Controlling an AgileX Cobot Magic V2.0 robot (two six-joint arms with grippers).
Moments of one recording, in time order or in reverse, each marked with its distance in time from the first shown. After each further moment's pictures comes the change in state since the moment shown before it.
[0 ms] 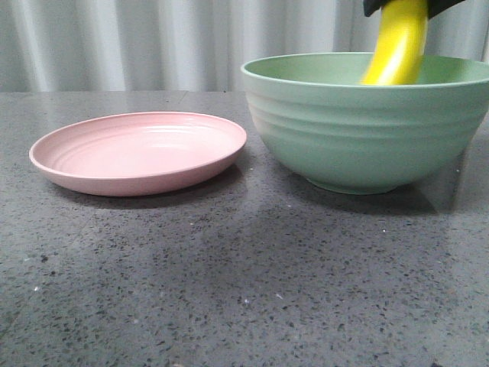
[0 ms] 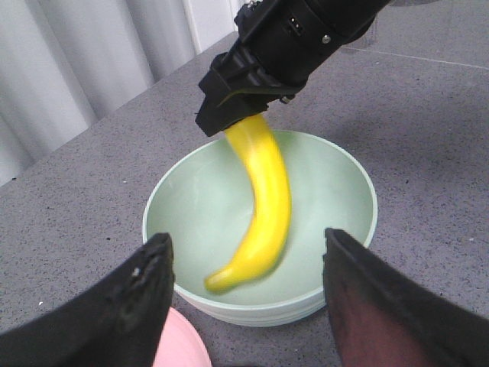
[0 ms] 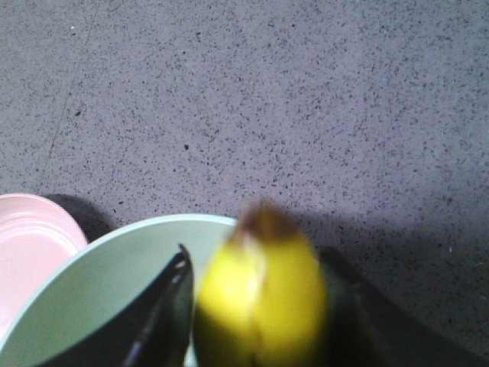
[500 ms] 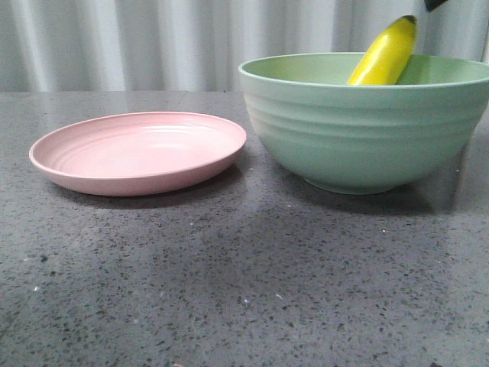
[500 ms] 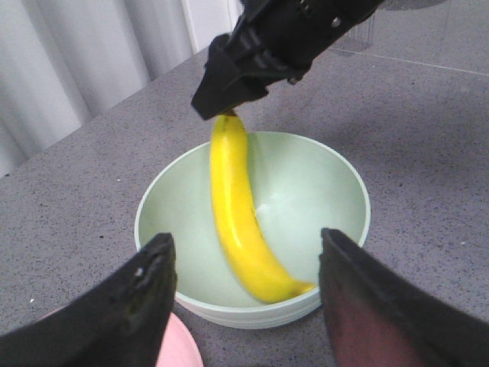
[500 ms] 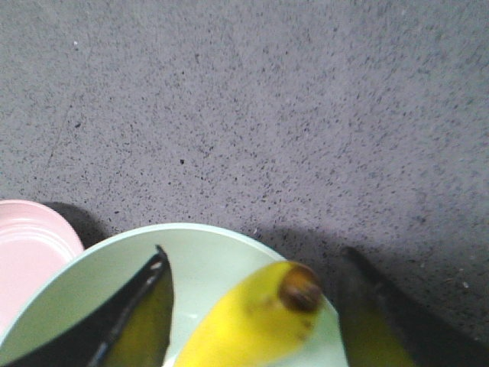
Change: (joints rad) left arm 0.000 -0.004 0.000 -0.023 0.000 0.000; right arm 0.000 -0.054 -0.007 -0.062 0.012 0.000
